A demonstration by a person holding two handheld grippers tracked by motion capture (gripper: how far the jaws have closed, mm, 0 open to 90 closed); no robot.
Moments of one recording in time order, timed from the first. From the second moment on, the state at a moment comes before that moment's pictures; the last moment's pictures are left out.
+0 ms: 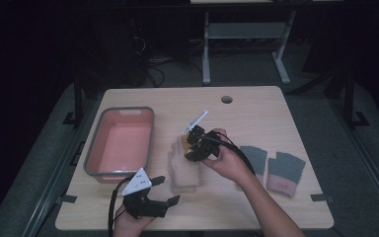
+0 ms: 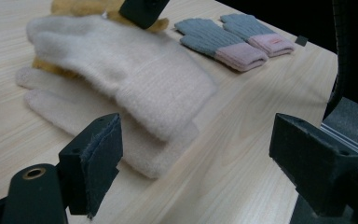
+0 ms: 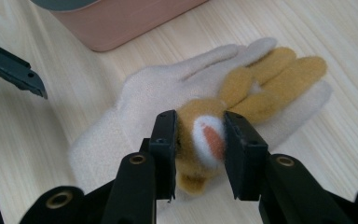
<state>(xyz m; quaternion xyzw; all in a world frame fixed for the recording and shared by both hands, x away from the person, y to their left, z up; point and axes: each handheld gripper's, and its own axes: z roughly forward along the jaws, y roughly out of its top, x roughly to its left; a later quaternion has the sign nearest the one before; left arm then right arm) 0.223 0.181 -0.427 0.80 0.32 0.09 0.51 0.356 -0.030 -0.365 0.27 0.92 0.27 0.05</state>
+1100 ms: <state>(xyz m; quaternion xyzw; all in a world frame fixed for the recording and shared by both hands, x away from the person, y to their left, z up) 0.227 0.181 -0.430 0.80 0.33 0.09 0.50 0.367 -0.015 -0.401 0.27 0.93 0.26 0.02</state>
